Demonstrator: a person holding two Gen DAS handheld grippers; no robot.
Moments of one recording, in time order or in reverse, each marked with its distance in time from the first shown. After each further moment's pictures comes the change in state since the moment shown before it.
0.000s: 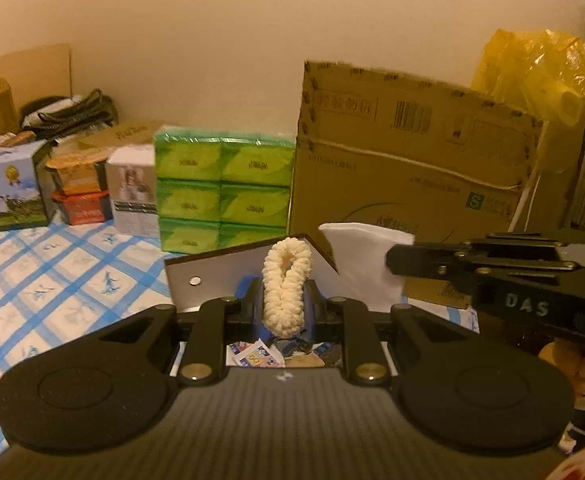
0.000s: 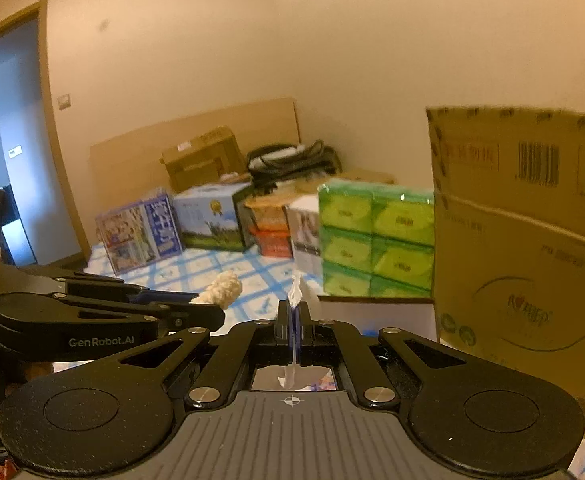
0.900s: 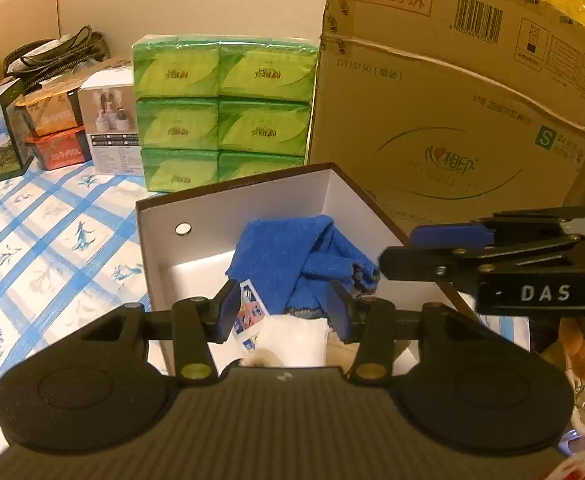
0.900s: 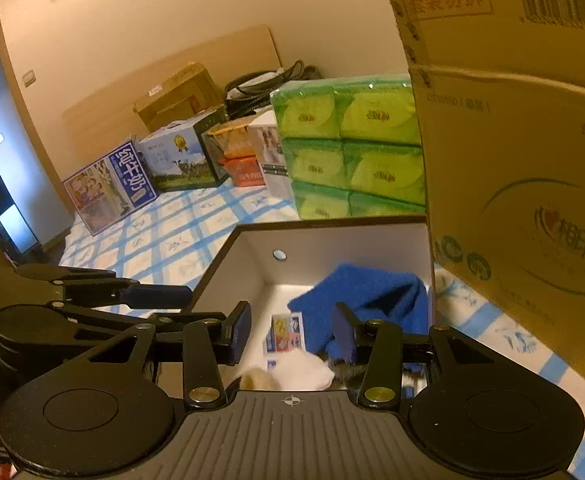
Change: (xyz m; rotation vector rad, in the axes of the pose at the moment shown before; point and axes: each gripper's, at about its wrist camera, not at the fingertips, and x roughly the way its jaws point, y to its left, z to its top) left arm 0.120 0.021 -0.025 -0.007 0.193 0.025; right arm 0.097 -0.089 -0.031 0.124 0.213 0.031
